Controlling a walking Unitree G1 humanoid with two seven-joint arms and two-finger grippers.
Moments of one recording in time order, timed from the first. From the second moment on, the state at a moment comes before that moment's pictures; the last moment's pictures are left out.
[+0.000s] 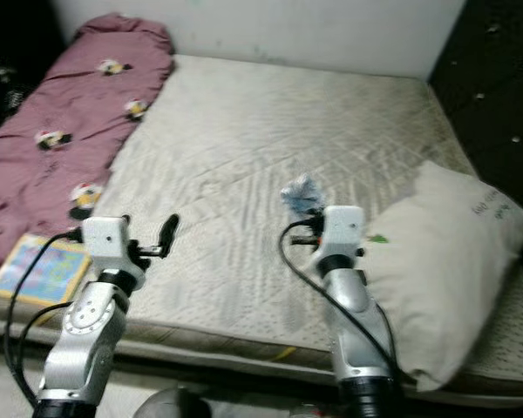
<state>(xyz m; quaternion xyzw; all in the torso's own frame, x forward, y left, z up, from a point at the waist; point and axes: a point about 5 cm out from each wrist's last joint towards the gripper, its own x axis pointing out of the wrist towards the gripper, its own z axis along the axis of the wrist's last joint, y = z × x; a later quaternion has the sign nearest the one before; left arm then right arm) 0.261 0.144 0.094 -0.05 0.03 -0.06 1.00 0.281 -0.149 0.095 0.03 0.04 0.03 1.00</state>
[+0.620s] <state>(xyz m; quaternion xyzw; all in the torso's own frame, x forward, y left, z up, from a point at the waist) 0.259 0.148 0.085 -0.05 0.05 -0.07 0.99 0.281 -0.136 0.091 0.03 0.05 0.03 1.00</state>
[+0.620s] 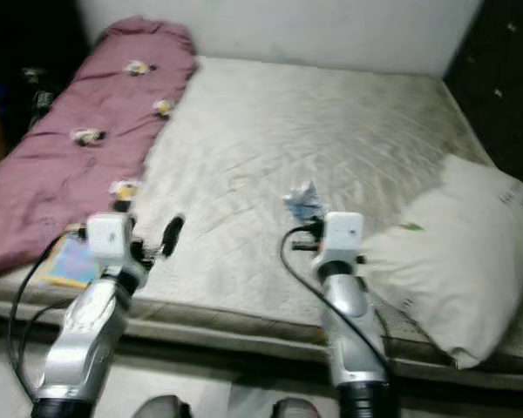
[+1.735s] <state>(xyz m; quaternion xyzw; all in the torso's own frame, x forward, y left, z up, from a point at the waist) 0.257 0.144 0.091 -0.06 0.03 -0.08 0.99 0.285 -0.138 0.088 0.02 0.06 0.04 1.00</state>
